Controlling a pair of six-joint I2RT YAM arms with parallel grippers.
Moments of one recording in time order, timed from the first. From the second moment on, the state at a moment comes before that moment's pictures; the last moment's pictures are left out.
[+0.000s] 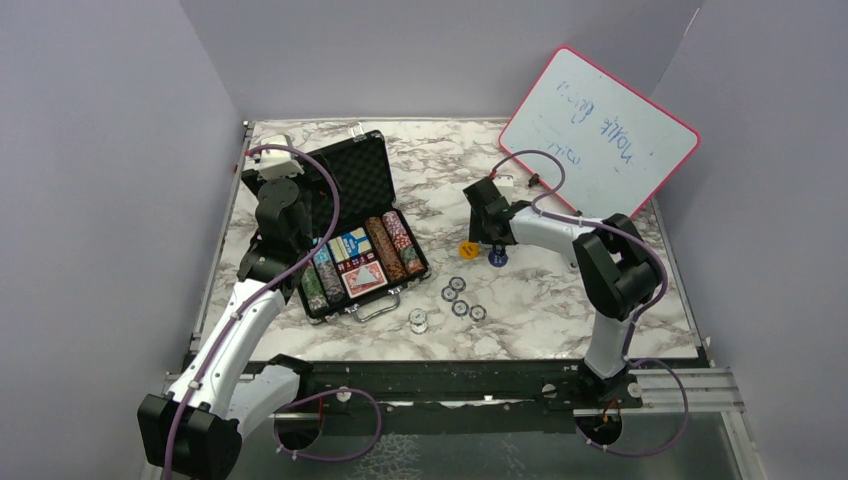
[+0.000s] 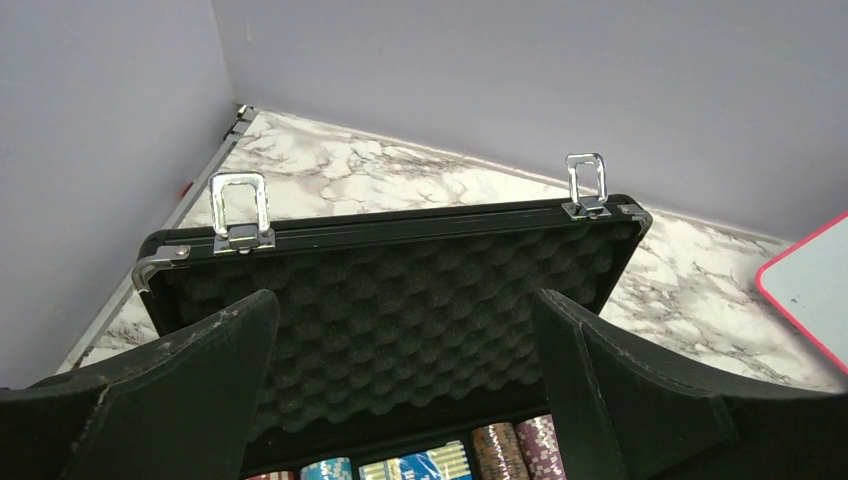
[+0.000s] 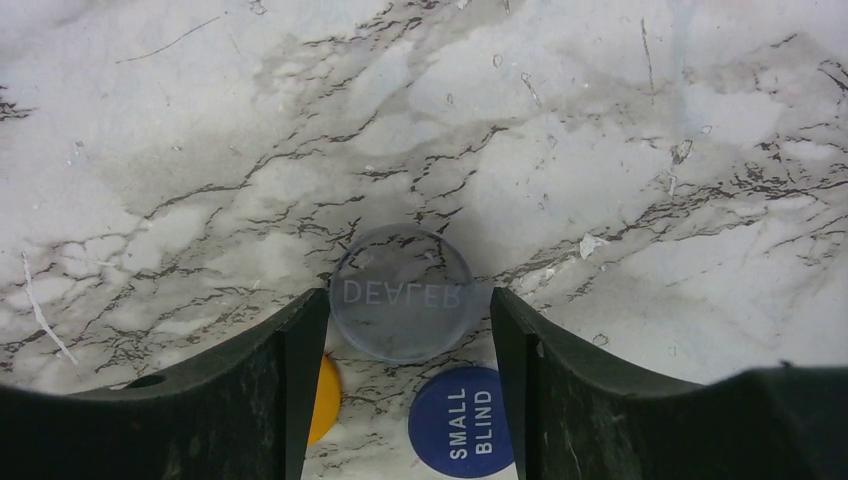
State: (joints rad) left arm -0.28 0.96 0.84 0.07 -0.45 -0.20; right arm 0.58 1.87 1.16 -0.33 0.42 0.55
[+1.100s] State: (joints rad) left arm -0.28 0.85 0.82 0.10 -0.51 -0.20; right arm 0.94 1.79 1.34 -0.24 0.24 0.49
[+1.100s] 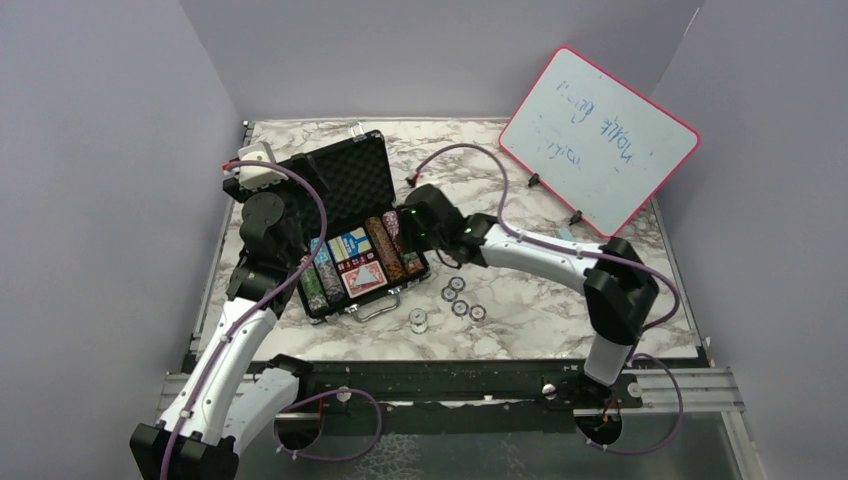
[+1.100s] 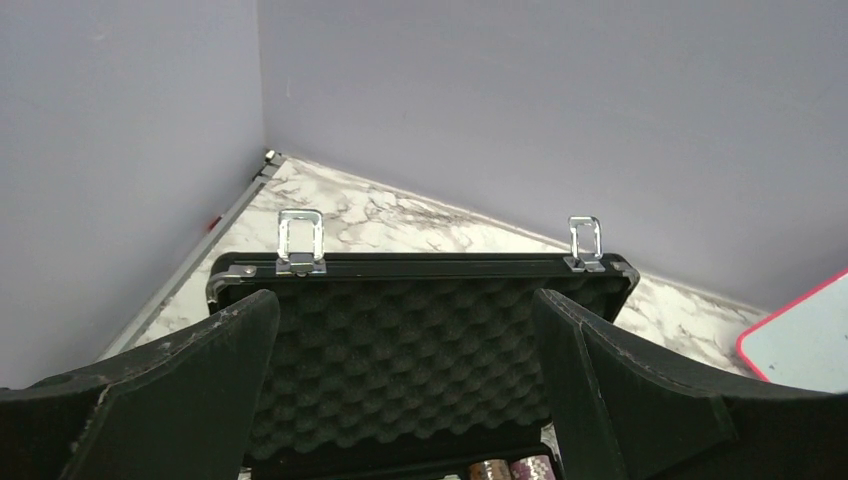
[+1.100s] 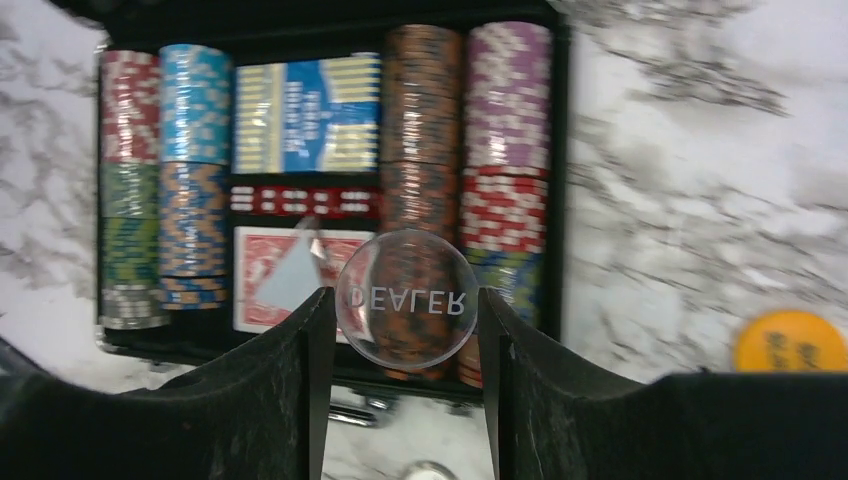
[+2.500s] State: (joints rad) left arm -0.28 0.83 0.80 0.13 -0.57 -0.21; right arm 1.05 2.24 1.79 -0.17 0.25 0.34
